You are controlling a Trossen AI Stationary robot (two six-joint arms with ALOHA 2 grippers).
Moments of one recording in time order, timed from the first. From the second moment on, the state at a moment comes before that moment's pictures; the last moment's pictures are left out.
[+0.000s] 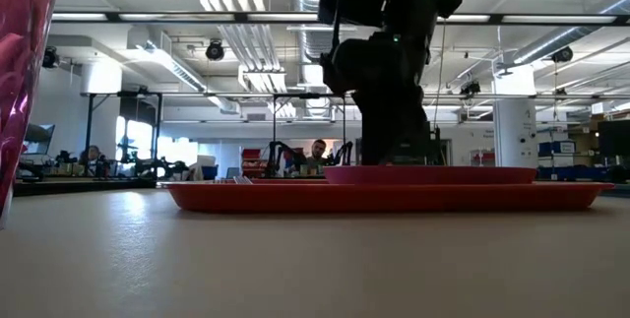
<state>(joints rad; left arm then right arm) -0.12 0.97 1.30 -0.77 -0.63 0.03 0.05 1.90 1.31 -0.64 -0.06 0.49</state>
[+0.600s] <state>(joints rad) -0.12 0.96 1.30 -0.77 -0.63 0.05 0.05 1.90 1.22 -0.36 -0.06 0.58</state>
